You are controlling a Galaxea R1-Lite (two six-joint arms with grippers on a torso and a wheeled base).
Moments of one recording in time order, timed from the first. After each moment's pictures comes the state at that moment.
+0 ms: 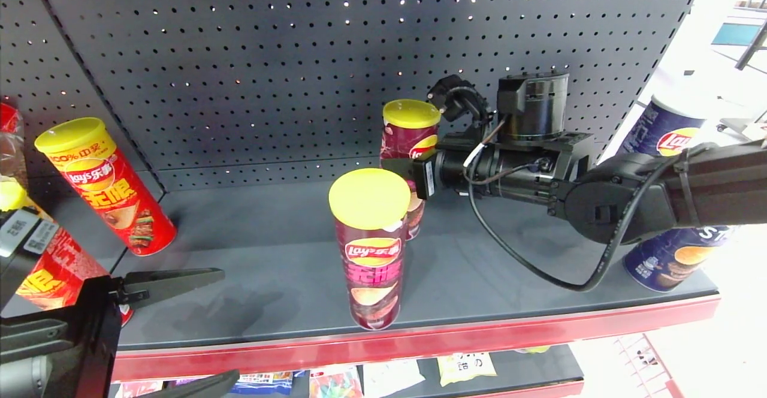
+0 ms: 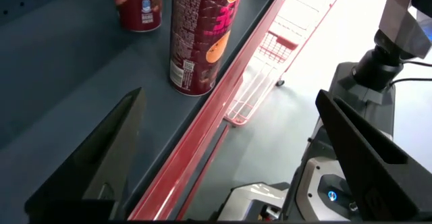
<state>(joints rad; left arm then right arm) -0.27 1.06 -0.37 -0.41 -0.78 0.11 0.62 1.95 -1.29 -0.44 0.22 -0.09</state>
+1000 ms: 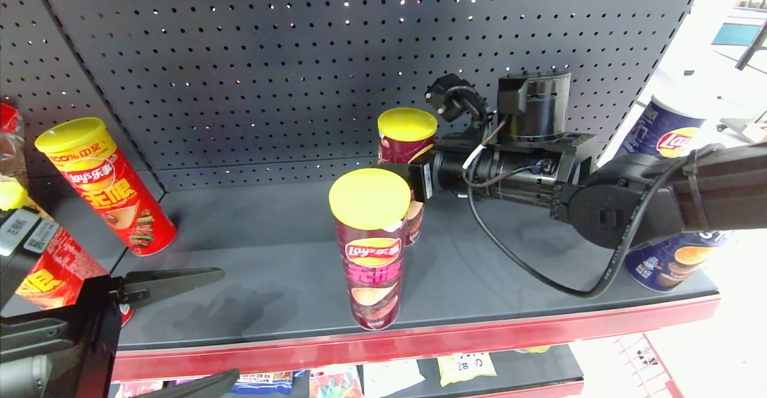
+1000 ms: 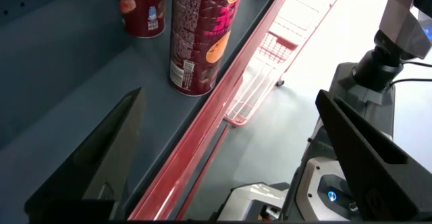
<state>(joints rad) -0.27 1.06 -0.37 -0.41 -0.78 0.11 0.64 1.94 -1.29 -0.44 0.22 -0.09</state>
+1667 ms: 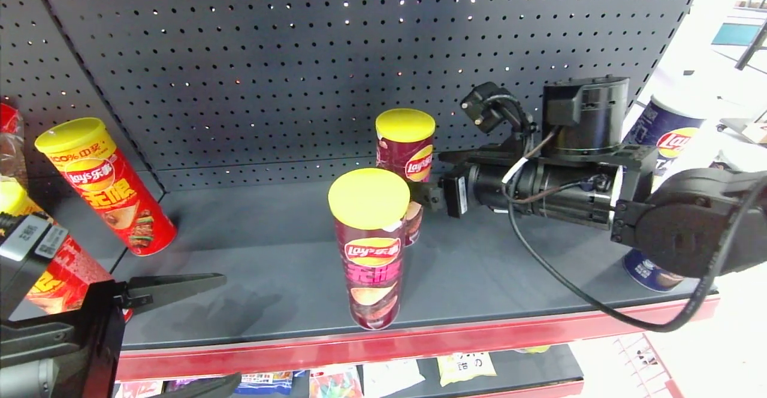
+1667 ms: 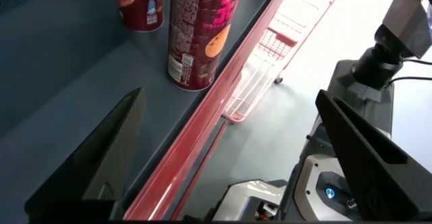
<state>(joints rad) -0.27 1.06 -0.36 -0.41 -0.78 0.11 0.62 1.79 -1.10 -0.44 0.16 -0.09</state>
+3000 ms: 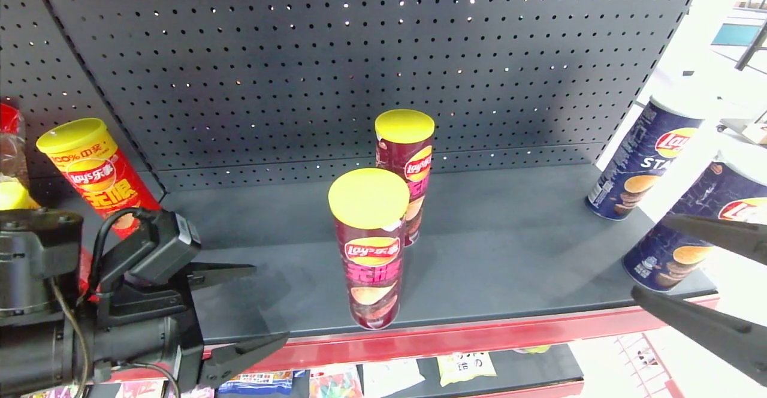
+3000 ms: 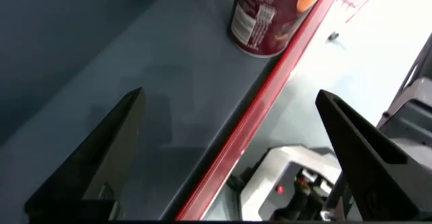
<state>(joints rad) -0.34 1.34 -0.42 -0.41 -0.52 0.27 0.60 0.91 -0.55 -0.22 0.09 -0.09</state>
